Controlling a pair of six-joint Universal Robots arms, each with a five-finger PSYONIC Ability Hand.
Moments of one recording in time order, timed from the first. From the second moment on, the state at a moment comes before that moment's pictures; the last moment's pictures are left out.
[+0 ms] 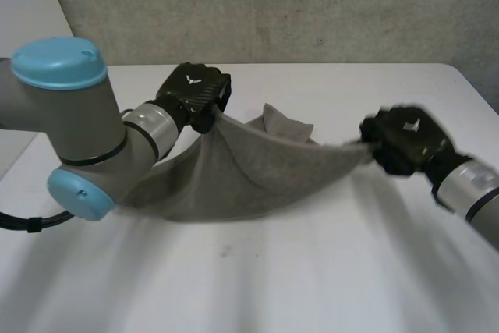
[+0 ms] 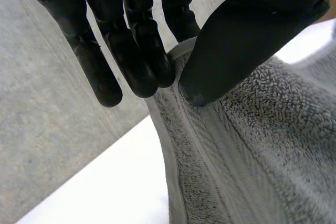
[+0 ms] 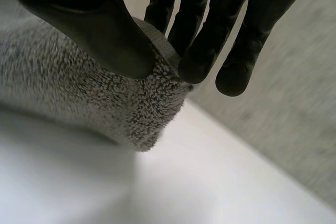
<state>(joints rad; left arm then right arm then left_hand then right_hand) 4.22 -2.08 -1.20 3.19 -1.36 3.40 1.65 -1.38 1.84 -0.38 0.97 2.87 1.20 1.22 1.22 1.22 1.03 1.34 1.33 1.34 1.34 1.17</state>
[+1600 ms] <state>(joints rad) 4.38 -1.99 -1.80 3.66 -1.56 3.25 2.01 -0.95 1.47 -0.21 1.27 2.62 1.21 1.22 1.22 1.22 1.04 1.35 1.33 1.34 1.34 1.18</state>
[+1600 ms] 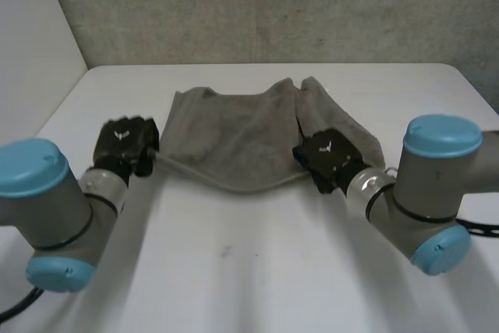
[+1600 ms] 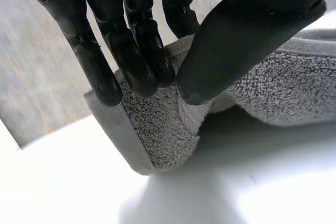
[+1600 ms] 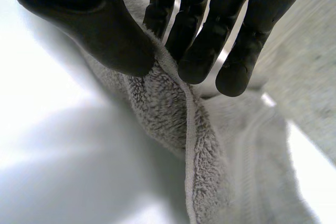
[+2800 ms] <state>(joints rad) 4.41 -1.78 -1.72 3.61 -1.55 3.23 1.93 -0.85 1.43 -0.32 1.32 2.98 1.21 1.22 1.22 1.22 1.04 0.74 0.74 0.75 0.75 0.57</state>
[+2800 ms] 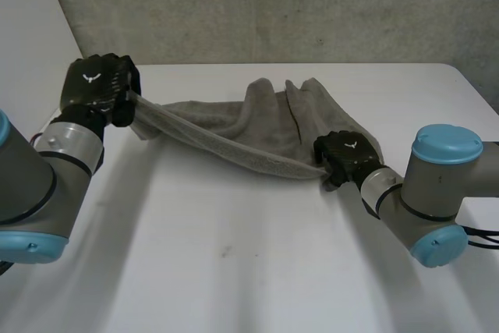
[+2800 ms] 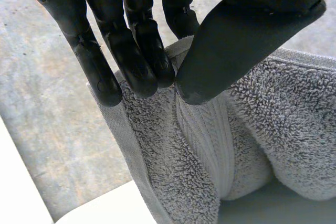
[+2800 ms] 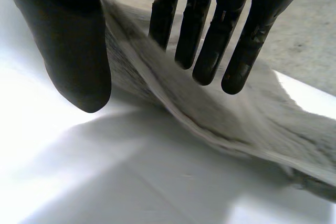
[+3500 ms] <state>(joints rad) 4.47 -1.75 -1.82 3.60 -1.54 3.20 1.80 -1.03 1.46 -0.29 1.36 2.86 1.21 1.22 1.22 1.22 1.04 1.34 1.33 1.34 1.34 1.17</state>
